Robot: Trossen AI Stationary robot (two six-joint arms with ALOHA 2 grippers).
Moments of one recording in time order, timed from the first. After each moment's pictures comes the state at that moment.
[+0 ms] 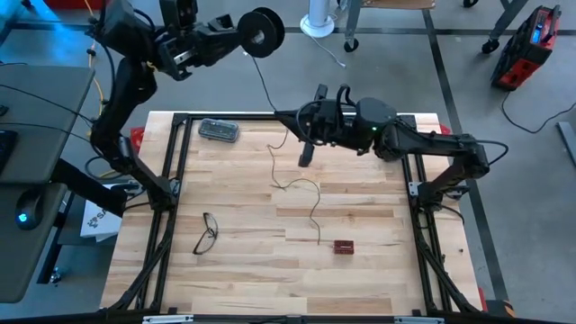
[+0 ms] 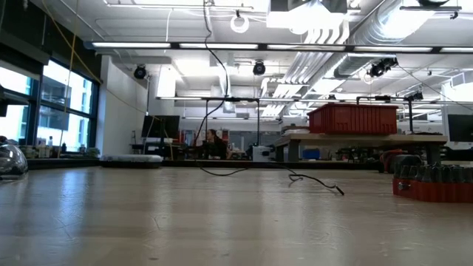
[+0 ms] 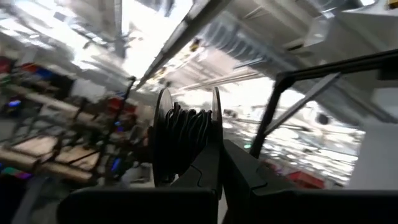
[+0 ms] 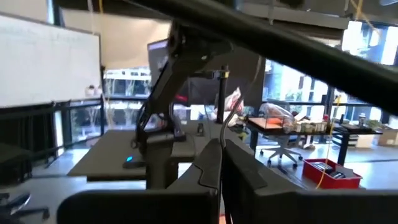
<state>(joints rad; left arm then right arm) 0.43 1.60 2.36 -0.20 0.55 -0.71 -0.02 1.58 1.69 0.10 0.17 -0.10</state>
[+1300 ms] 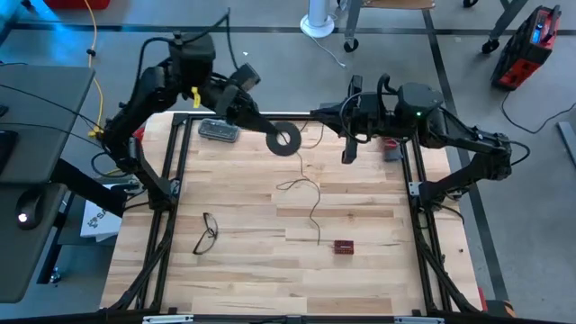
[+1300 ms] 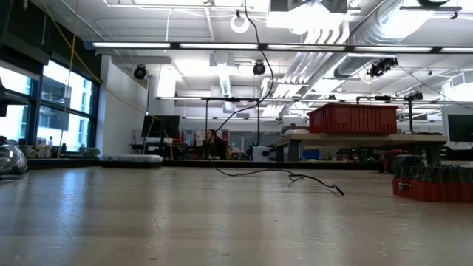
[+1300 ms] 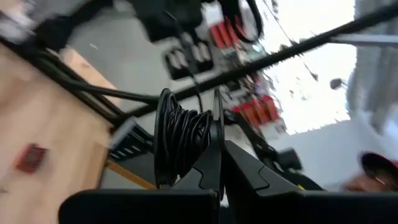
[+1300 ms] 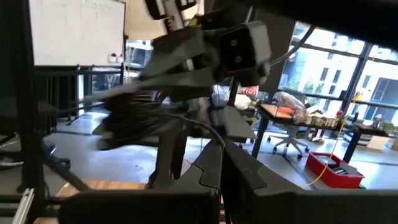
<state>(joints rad) 0.28 1.66 2.36 -0.88 0.74 -0.99 -0.05 1.36 1.69 -0.26 0.05 -0.18</state>
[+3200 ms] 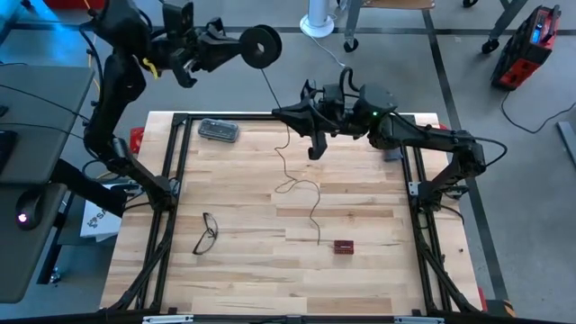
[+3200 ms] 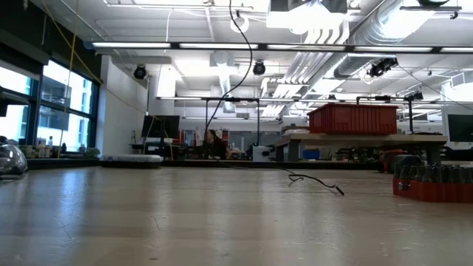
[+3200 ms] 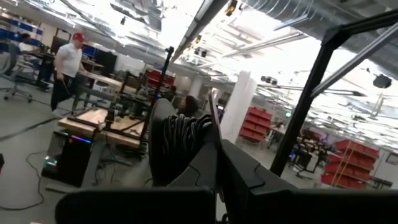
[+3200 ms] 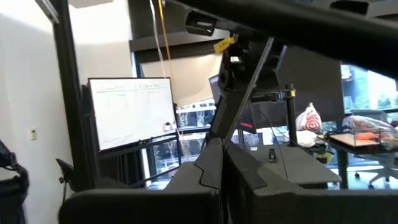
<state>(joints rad) 0.52 1.55 2.36 -0.47 0.57 -0.52 -0.10 1.60 1.69 0.23 -0.20 0.16</state>
